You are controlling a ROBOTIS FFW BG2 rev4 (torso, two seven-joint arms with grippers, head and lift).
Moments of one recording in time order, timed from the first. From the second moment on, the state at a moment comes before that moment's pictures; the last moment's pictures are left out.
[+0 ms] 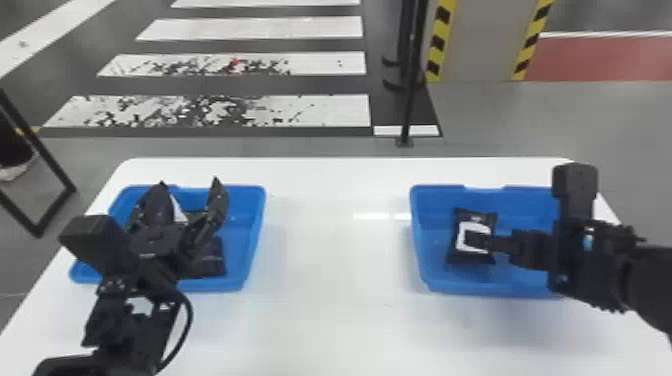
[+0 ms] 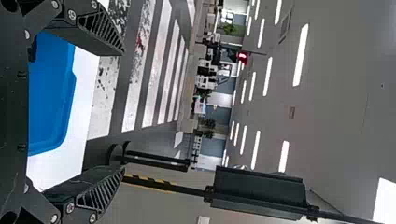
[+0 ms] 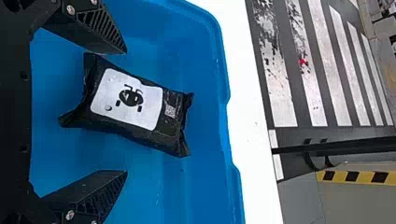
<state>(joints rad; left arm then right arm) 0.28 0.11 0.08 -1.88 0.27 -0.03 -0.02 -0.11 -0.23 -0.05 -1.79 -0.53 1.12 -0.06</state>
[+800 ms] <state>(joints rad) 0.29 0.12 0.09 -1.88 0.27 -0.03 -0.02 -0.21 -0.22 0.00 -1.62 -0.59 1.10 -0.13</state>
